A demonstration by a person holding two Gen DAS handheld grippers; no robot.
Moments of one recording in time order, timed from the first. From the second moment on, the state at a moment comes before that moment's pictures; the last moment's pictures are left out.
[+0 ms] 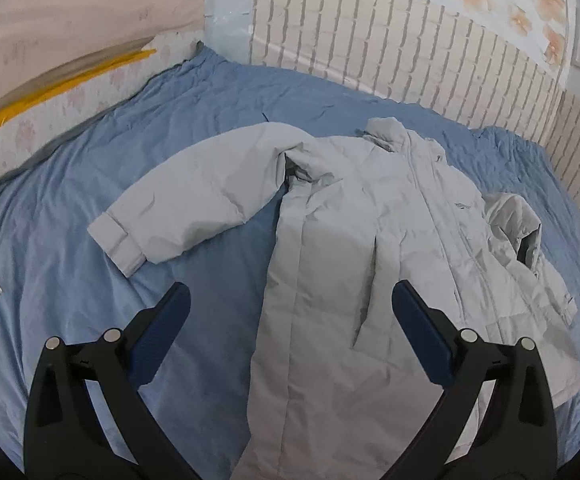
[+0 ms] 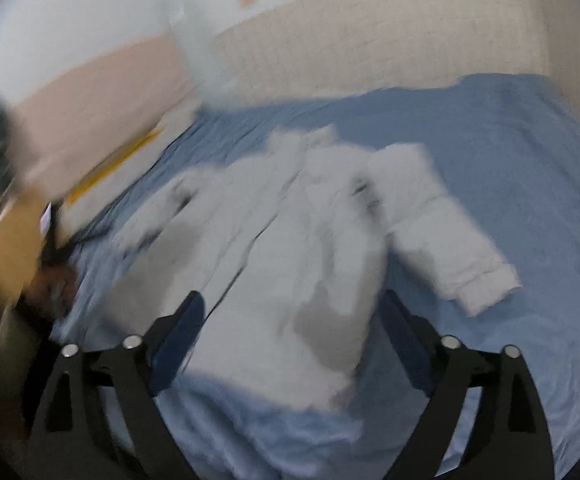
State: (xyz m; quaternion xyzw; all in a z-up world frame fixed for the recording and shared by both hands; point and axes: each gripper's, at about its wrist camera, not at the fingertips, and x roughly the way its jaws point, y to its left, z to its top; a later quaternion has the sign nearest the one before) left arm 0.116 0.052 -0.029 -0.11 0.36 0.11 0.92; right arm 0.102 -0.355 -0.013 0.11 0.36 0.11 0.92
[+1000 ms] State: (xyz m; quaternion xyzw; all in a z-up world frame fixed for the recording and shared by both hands) left arm 0.114 0.038 -0.094 -0.09 0.49 0.02 0.87; right arm 0.120 -0.279 -0.076 0.10 0.51 0.15 0.84
